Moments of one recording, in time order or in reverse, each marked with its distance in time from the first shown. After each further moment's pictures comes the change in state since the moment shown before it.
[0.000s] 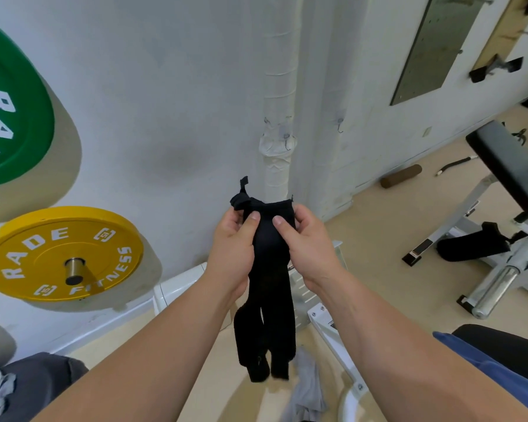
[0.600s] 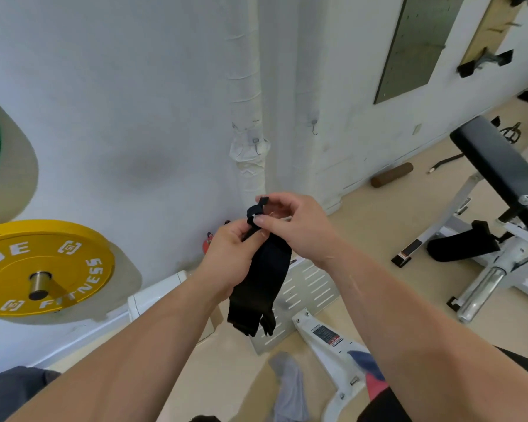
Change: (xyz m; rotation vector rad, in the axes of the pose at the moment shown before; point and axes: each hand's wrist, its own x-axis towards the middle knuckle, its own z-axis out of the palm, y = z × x) left_hand 0.024 -0.039 0.096 0.385 -0.226 -0.009; right_hand 0.051 -0.045 -0.121 -0.394 -0.162 -0.131
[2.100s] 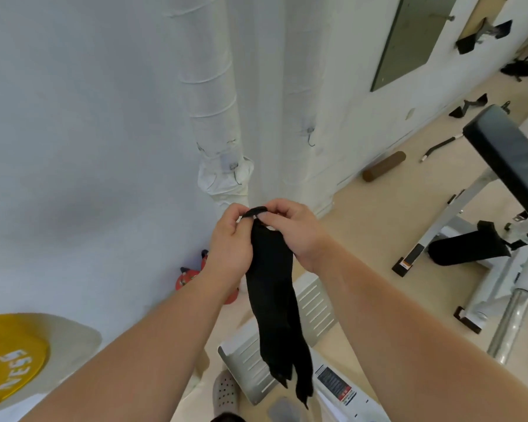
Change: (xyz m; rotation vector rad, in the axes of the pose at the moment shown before) left_hand 0.322 -0.040 -0.005 0.073 0.105 -0.011; right_hand 0.273 0.117 -0.037 0.222 0.046 0.283
